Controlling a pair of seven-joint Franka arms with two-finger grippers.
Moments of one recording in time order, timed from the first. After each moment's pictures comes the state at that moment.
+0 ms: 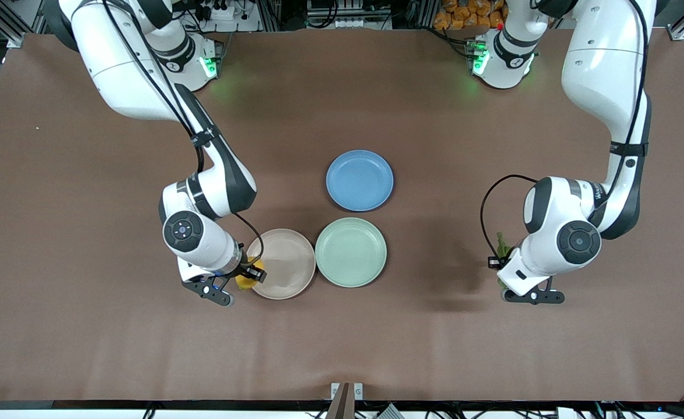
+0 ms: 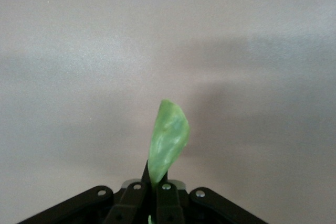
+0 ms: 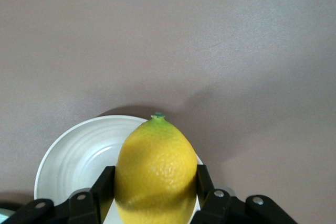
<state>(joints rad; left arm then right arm) -0.23 0.67 0.03 -1.49 0.01 2.10 -0.17 0.31 0.77 0.08 -1.38 -0.02 2.21 0.81</state>
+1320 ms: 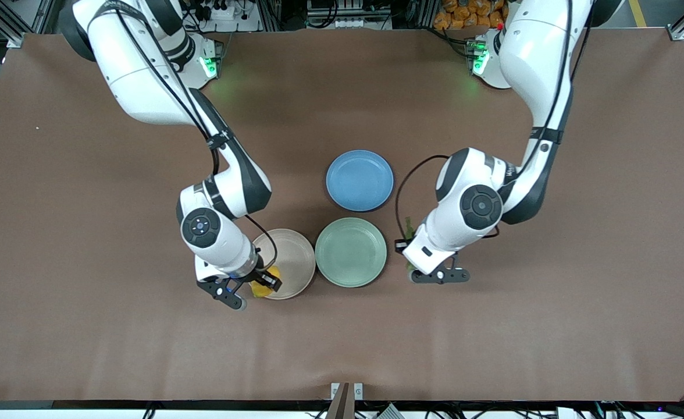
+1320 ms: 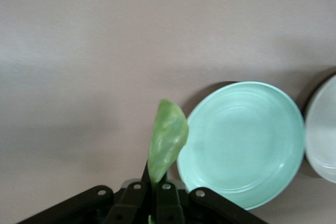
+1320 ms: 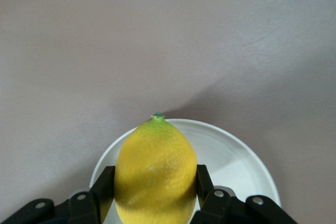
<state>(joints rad) -0.48 0.70 -0.01 -1.37 -0.20 2.15 -0.41 0.36 0.84 0.08 -1.31 -0.02 2.30 0.94</state>
